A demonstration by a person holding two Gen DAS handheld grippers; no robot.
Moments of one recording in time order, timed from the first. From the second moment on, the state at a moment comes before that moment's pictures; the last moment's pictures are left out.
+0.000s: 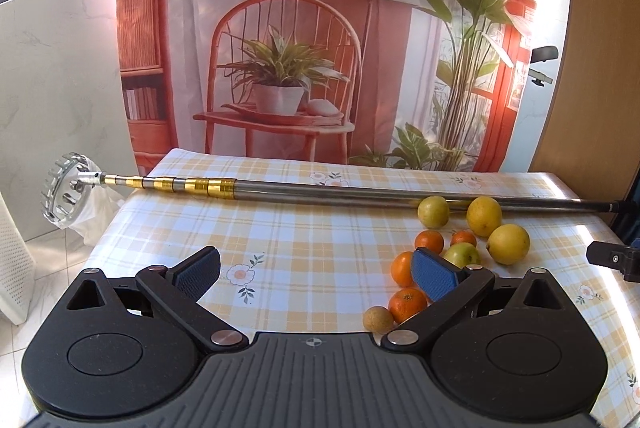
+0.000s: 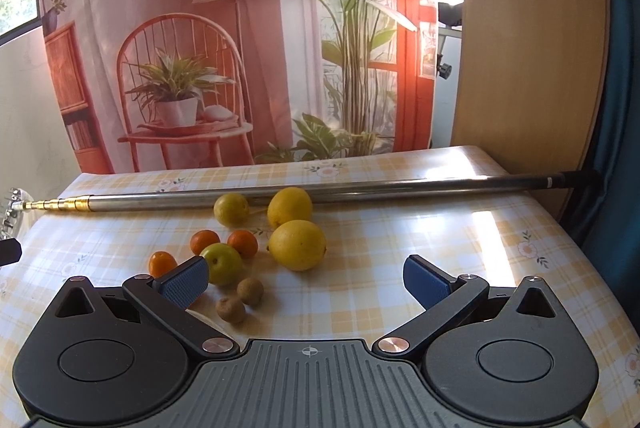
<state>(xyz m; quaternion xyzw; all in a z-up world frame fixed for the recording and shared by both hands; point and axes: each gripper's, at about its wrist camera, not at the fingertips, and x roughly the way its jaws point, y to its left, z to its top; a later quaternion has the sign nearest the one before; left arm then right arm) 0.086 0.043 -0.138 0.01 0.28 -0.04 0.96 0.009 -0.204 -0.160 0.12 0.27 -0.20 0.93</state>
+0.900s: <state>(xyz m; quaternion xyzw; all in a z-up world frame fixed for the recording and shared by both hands) 0.115 0.045 -0.185 -0.01 0.31 -0.14 0.94 0.035 -0.214 -0.189 0.14 0.30 -0.17 0.93</state>
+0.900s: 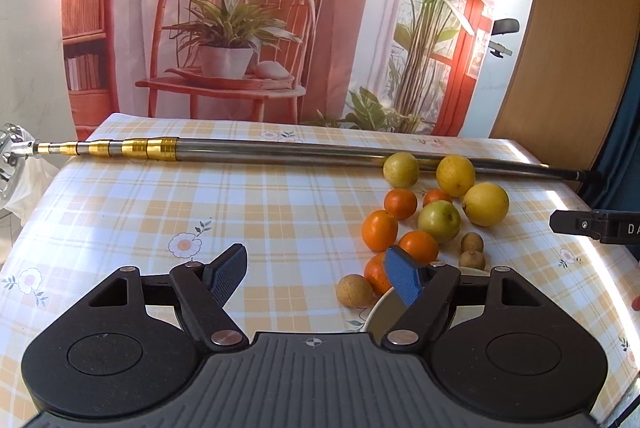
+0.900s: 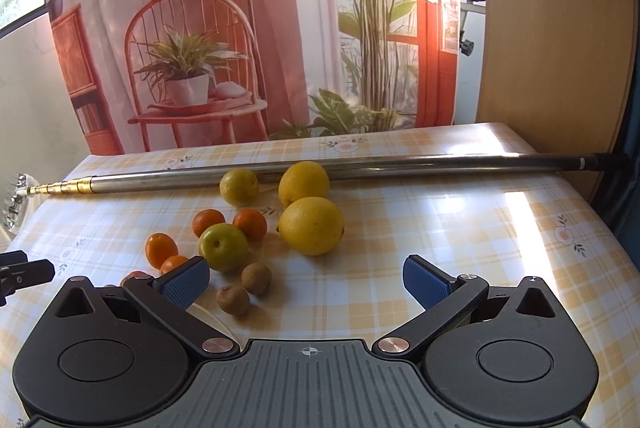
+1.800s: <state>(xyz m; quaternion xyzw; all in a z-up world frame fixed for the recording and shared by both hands) 0.168 0.034 -0.228 -0.07 0.44 -0.16 0.88 0.040 -0.226 -0.206 0.17 0.30 -0.15 0.93</state>
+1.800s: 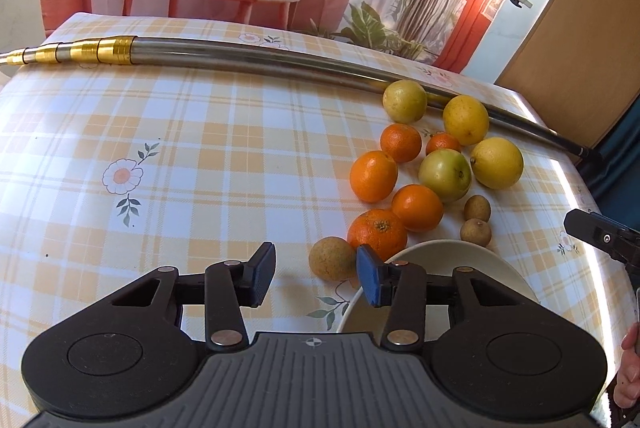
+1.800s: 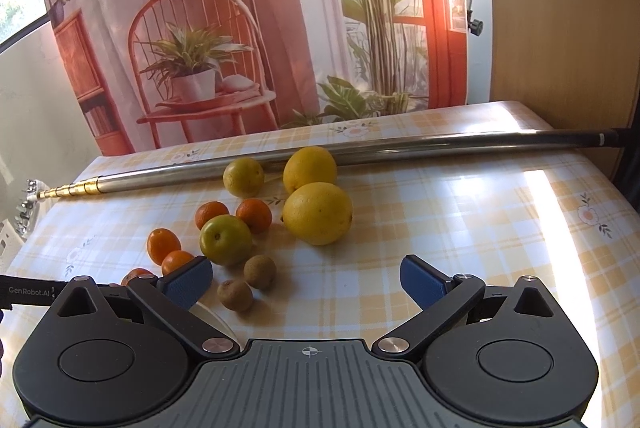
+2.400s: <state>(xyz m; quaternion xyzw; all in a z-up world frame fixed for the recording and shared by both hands) 0.165 0.042 -0.228 -0.04 0.43 -0.16 0.89 0.039 -0.232 -0.205 0.18 0.30 -0.16 0.92</state>
